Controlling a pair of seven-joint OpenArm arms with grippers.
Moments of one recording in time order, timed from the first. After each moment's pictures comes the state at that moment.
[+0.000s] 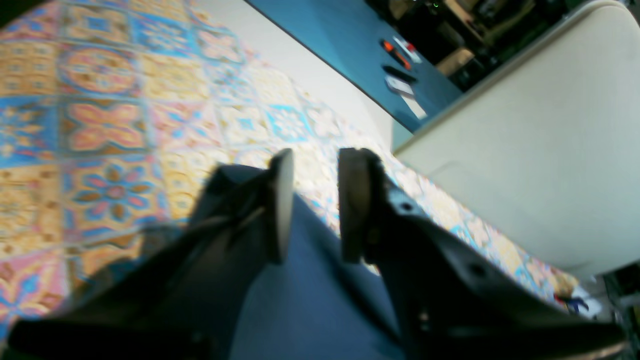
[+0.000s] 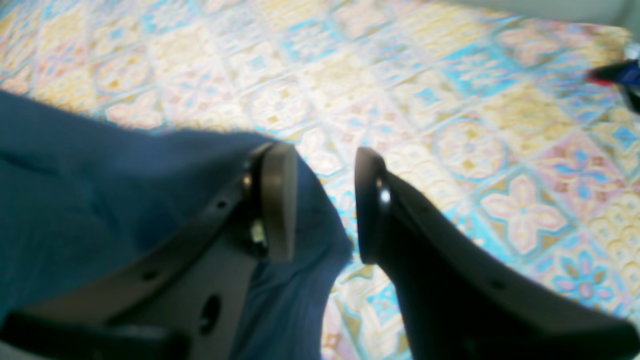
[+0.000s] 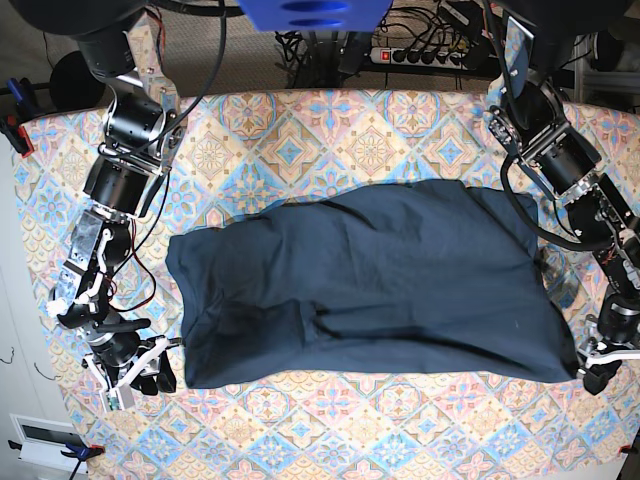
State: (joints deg) left arm -28.1 -15.5 -37.1 80.6 -33.3 -7.7 46.2; right arm 32.0 9.0 21.7 71.6 9.8 40.7 -43.4
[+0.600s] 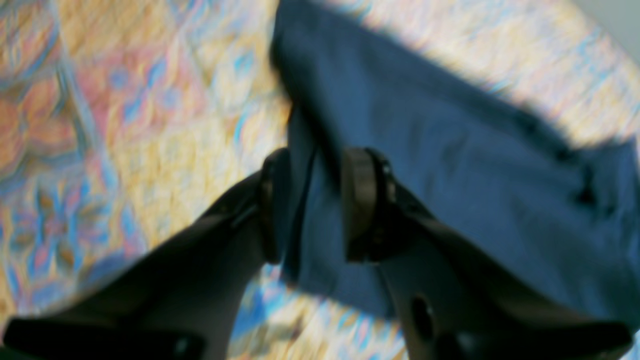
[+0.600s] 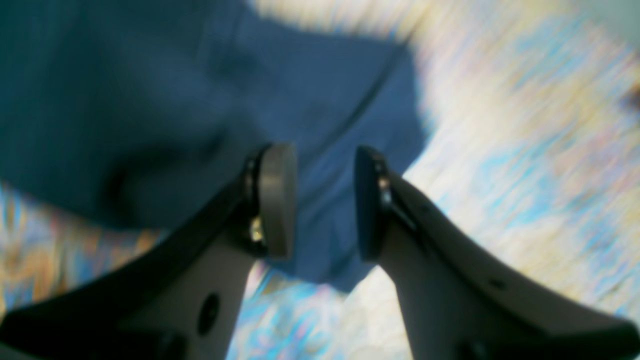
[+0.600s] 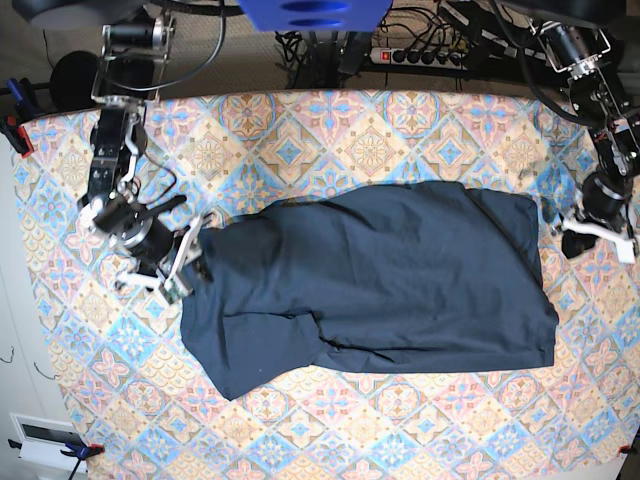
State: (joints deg) left arm 9.2 -23.2 -33.7 96.5 -44.2 -7.8 50.3; right arm 2.8 12.7 9.6 99.8 10.0 41.2 -44.4
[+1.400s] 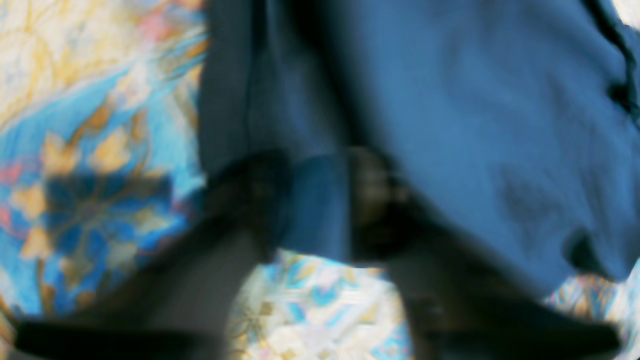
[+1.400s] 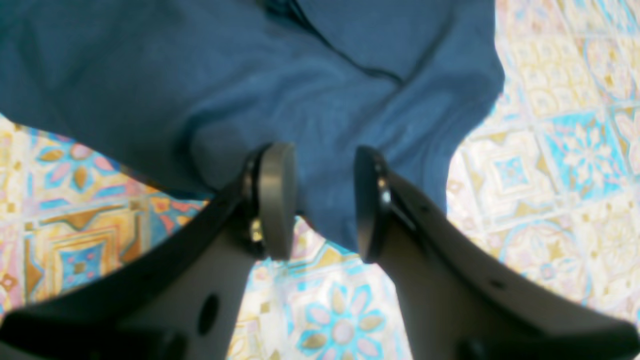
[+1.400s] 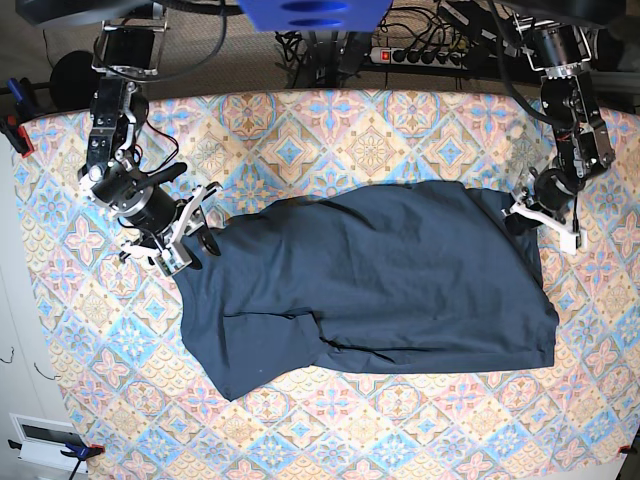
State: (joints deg) left arm 7.9 -21.6 -22.6 91.2 -45.2 -10.7 50.9; right arm -4.6 13.2 10.9 102.8 15.0 41.2 -42.7
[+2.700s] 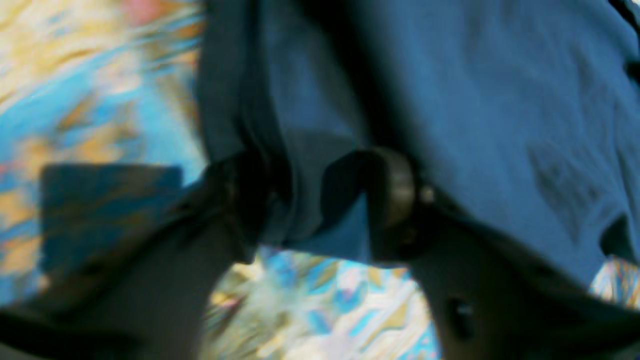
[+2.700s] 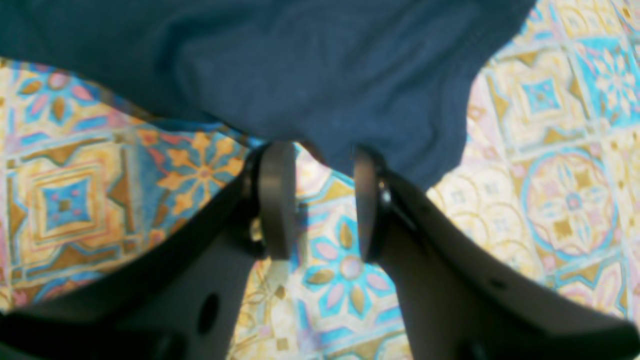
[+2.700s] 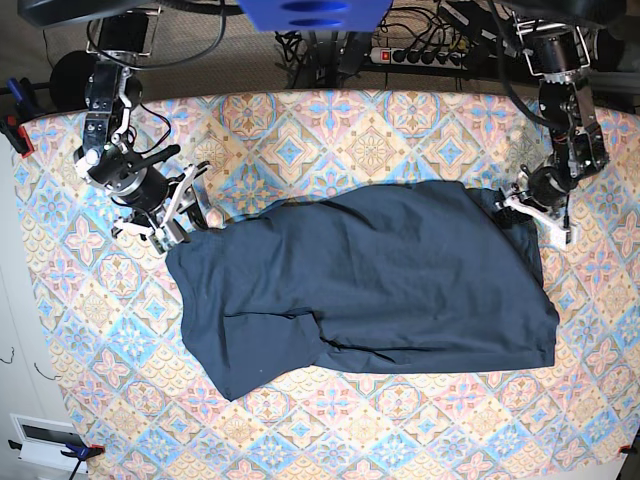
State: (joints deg) left arm 5.9 -21.6 -20.0 79.8 -43.9 -13.4 48.7; right arm -9.0 14.8 12.0 102.7 14.7 41.1 -43.3
